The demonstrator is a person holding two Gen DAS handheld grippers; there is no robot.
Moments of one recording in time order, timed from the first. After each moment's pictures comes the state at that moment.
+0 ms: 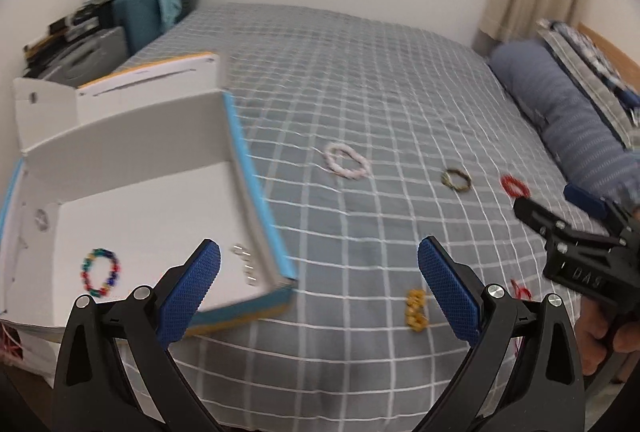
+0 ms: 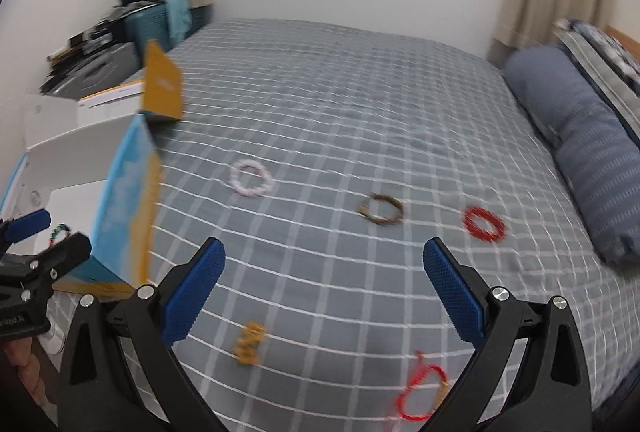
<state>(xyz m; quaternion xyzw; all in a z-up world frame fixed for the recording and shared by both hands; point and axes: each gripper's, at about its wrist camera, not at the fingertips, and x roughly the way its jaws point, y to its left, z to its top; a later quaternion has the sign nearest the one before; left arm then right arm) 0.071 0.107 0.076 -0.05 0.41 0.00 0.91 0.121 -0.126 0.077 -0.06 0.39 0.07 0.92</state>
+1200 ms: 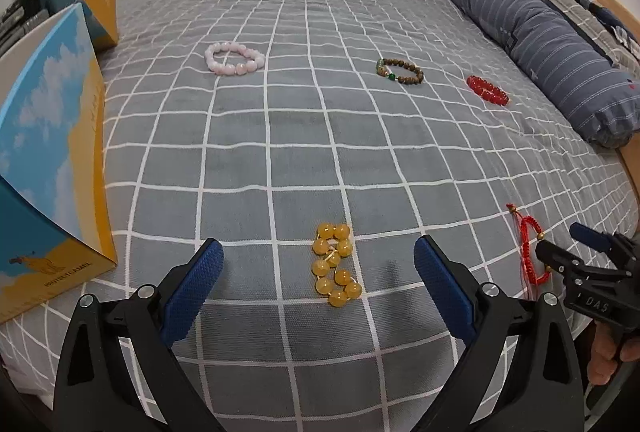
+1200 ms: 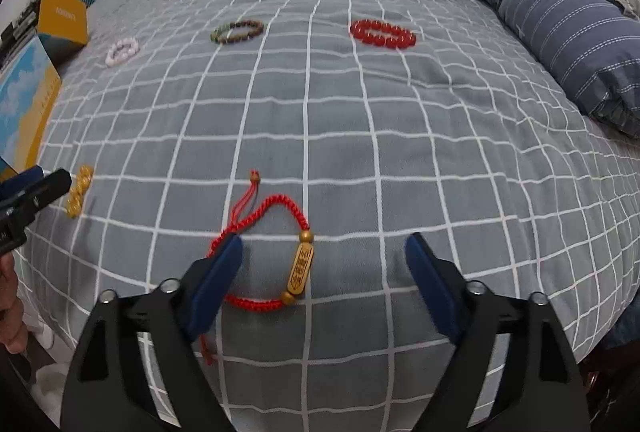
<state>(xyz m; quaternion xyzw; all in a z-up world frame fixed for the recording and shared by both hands) 0.091 0.011 -0.045 -0.03 0.47 -0.08 0.88 0.076 -0.260 -0.054 -0.03 0.52 0.00 0.85</state>
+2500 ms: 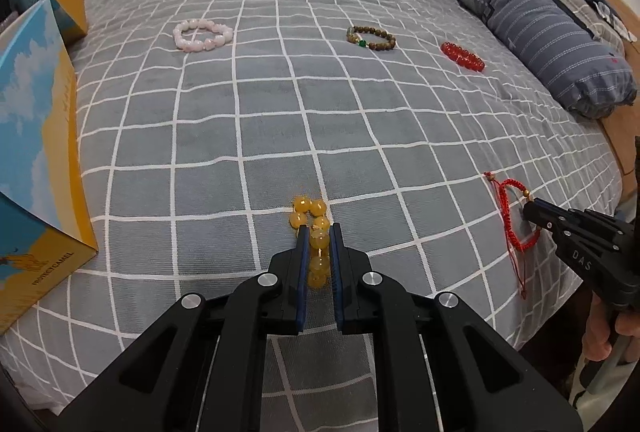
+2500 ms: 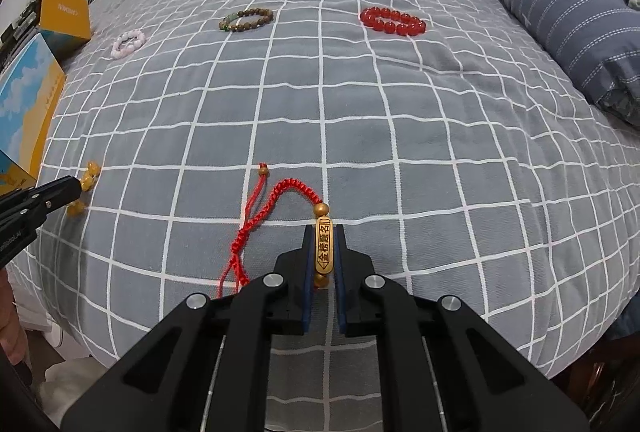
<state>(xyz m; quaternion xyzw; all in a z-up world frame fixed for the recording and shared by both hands) 0.087 0.008 -0.045 -0.02 0.51 -0.13 0.85 0.074 -0.256 -0.050 -0.02 0.53 0.00 0.85</state>
